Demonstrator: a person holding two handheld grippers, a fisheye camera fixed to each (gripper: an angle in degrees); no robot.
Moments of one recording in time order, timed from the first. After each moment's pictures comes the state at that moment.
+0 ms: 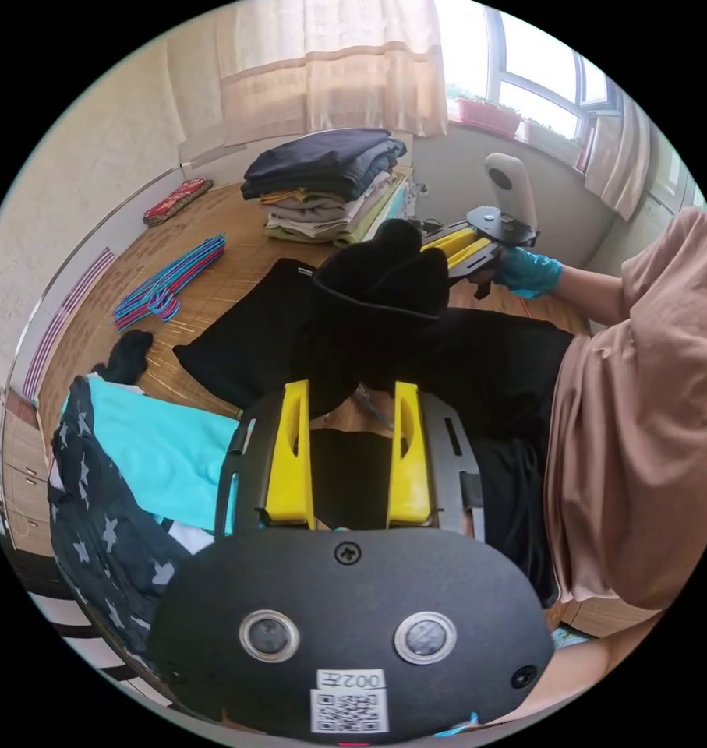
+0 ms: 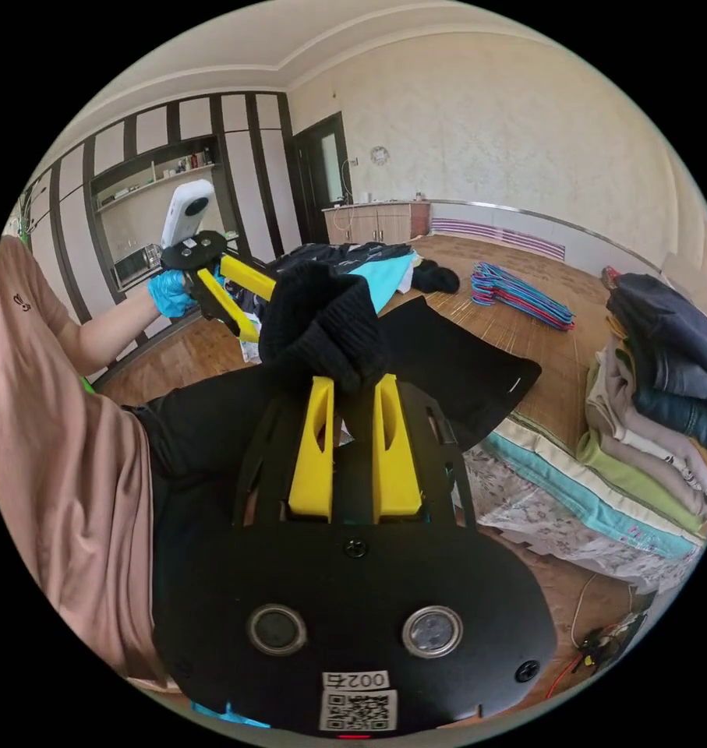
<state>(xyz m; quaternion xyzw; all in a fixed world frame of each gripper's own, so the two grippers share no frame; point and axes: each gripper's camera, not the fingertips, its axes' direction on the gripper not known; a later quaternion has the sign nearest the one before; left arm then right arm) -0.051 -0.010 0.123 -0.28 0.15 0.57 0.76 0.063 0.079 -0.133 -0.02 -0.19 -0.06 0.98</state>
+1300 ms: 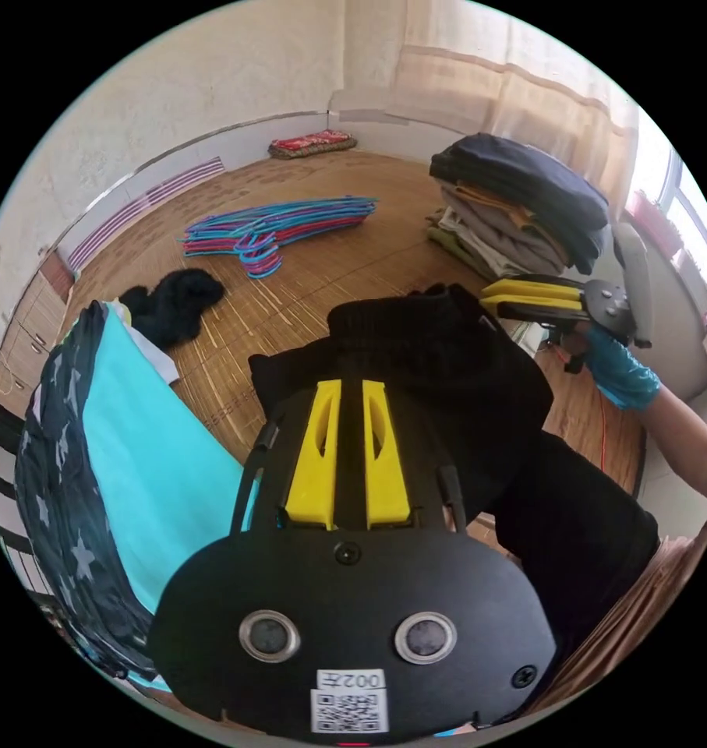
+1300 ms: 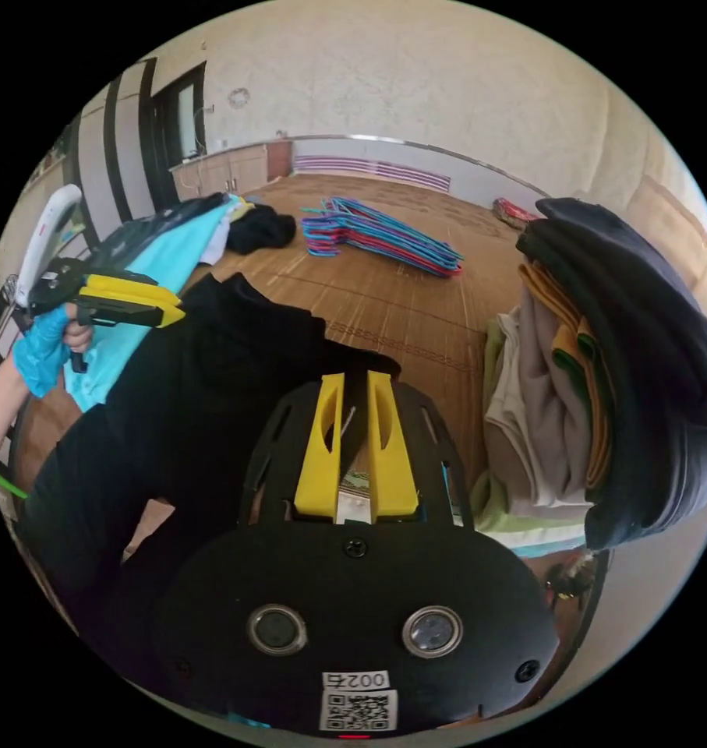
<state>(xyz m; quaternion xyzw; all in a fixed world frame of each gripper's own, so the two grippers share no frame) -0.045 -0.049 0.431 -0.24 0.03 0.40 0.88 0.256 0.017 0.147 -0.10 0.00 0.04 0.99</state>
